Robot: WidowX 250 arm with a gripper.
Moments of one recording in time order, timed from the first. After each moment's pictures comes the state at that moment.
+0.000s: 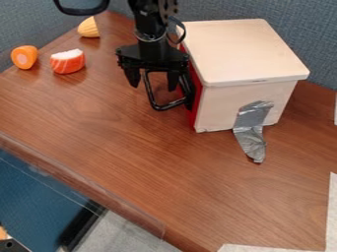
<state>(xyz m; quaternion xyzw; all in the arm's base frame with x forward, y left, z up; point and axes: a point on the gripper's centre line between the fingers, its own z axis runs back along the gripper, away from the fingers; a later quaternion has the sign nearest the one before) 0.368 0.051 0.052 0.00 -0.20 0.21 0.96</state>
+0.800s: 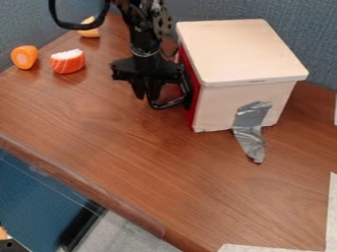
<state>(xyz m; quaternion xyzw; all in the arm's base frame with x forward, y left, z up) 0.352 0.052 0.032 -0.01 -0.17 0.24 0.95</state>
